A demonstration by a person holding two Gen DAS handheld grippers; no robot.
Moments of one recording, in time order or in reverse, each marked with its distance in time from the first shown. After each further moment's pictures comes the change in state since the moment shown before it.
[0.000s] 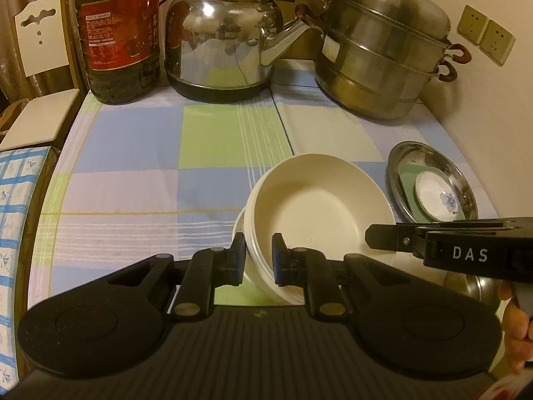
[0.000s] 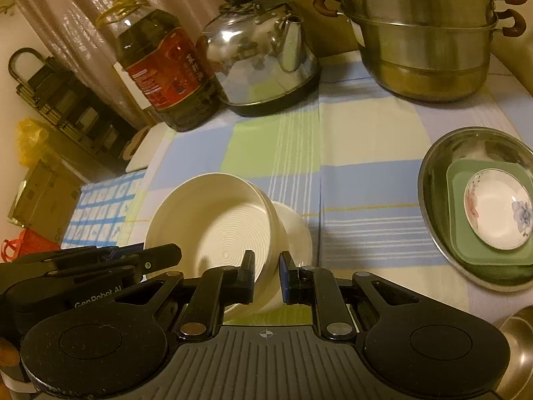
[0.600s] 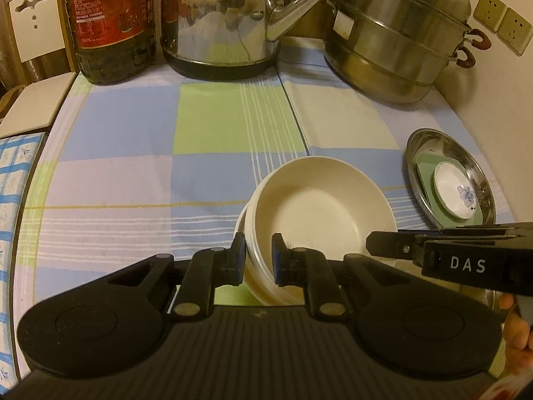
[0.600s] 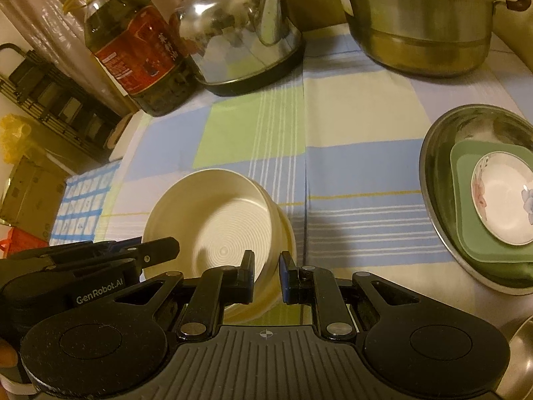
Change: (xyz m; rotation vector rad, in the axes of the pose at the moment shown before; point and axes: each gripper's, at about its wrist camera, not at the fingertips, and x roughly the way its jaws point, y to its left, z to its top) left arm 0.040 0.006 0.004 -0.011 0.071 0.005; right arm 0.034 -0.015 0.006 0.034 0.078 -0.035
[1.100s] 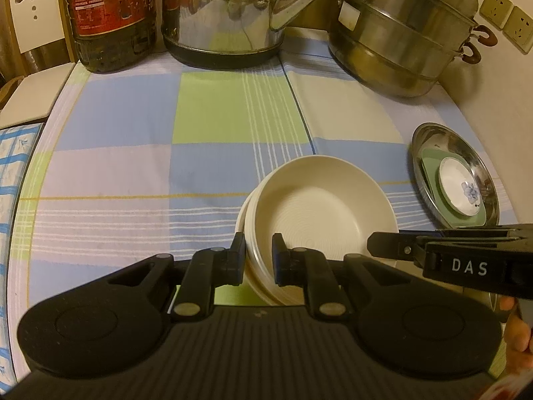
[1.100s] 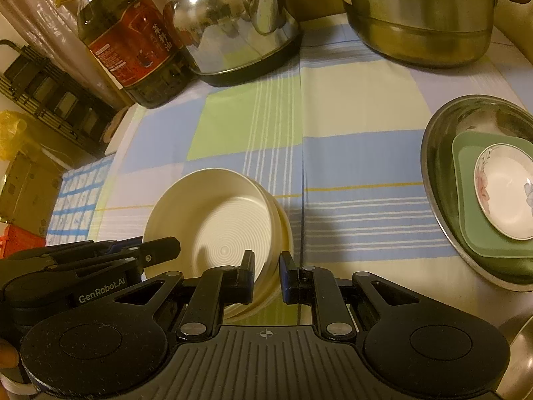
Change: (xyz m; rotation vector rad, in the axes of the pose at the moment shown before) left arm 0.010 0.003 -0.002 -0.013 0.025 -0.003; right arm 0.007 0.000 0.001 0.003 0.025 -0.011
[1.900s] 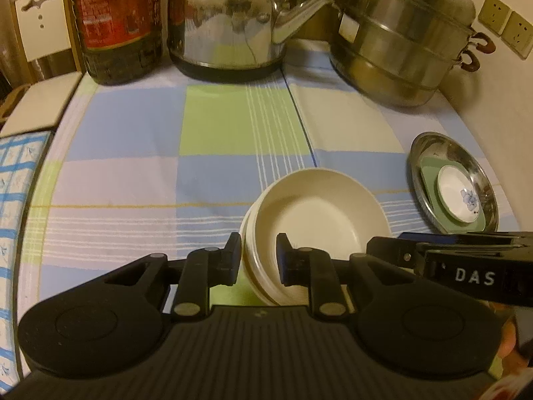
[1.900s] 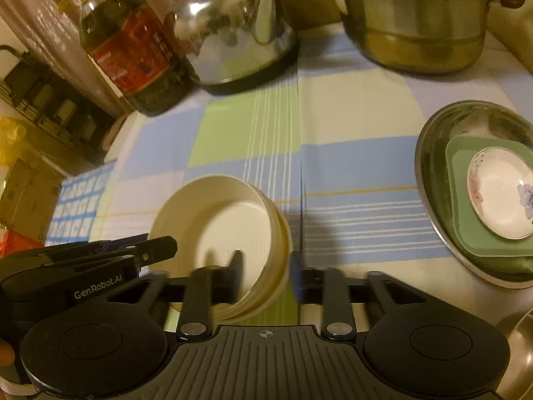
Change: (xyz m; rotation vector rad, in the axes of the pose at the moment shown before) left arm -0.019 -0.004 0.001 0.007 -0.048 0.022; right arm -0.015 0.000 -0.005 0.004 -0.060 -0.001
